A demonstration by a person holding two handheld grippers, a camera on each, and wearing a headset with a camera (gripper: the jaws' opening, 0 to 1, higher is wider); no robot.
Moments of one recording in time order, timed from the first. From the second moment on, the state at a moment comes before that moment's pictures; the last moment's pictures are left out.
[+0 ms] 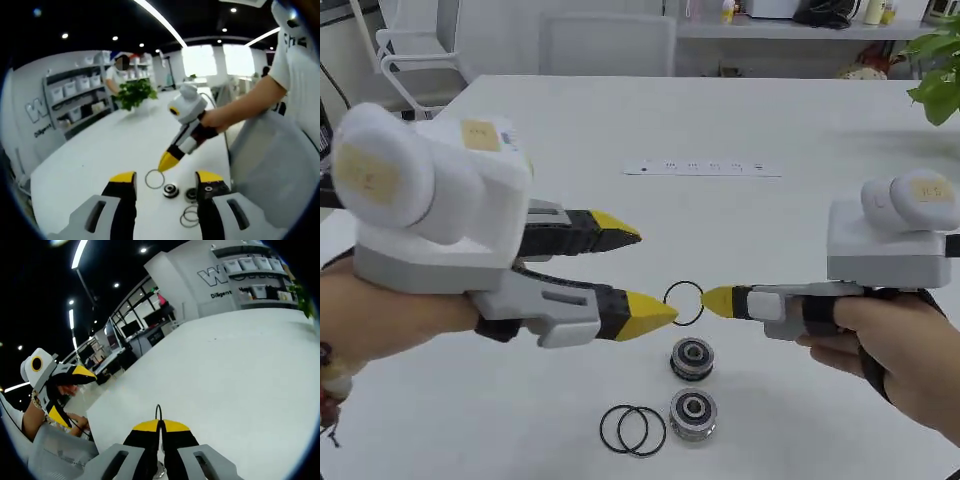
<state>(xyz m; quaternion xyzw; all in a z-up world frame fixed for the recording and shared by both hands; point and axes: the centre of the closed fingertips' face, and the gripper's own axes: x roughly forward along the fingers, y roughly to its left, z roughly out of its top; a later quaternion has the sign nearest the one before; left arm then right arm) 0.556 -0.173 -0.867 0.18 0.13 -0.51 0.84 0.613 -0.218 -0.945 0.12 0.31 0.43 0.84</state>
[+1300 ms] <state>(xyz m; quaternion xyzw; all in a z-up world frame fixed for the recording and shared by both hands) 0.486 -0.128 -0.965 0.18 0.25 -0.50 0.81 0.551 -0.167 -0.969 0.07 0.37 0.53 0.76</state>
